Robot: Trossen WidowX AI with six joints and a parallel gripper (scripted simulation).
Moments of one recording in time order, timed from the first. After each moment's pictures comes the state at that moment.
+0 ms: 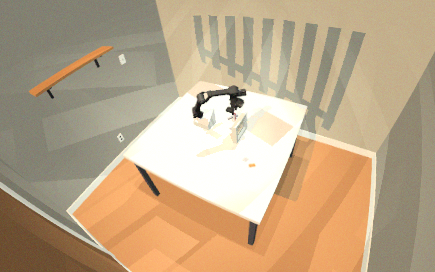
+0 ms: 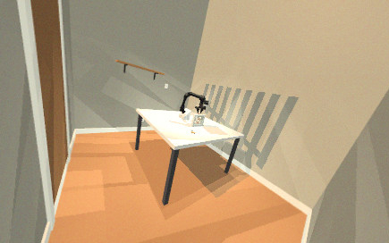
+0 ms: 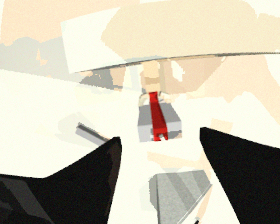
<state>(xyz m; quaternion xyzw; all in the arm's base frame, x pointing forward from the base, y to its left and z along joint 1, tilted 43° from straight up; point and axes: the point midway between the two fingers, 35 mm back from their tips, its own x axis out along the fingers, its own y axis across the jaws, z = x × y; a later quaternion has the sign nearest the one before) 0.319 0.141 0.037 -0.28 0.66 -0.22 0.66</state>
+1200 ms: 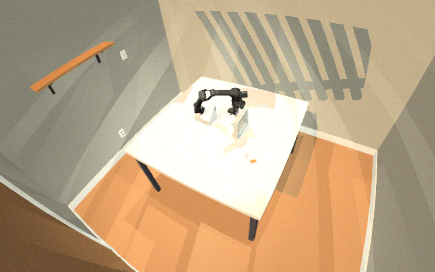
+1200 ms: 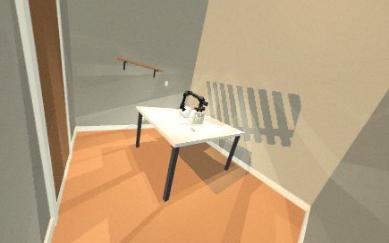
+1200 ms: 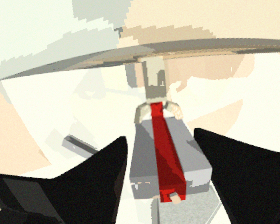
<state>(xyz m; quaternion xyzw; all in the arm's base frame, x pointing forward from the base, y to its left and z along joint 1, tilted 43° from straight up) 0.319 0.104 -0.004 -0.28 0.66 -0.23 0.66</state>
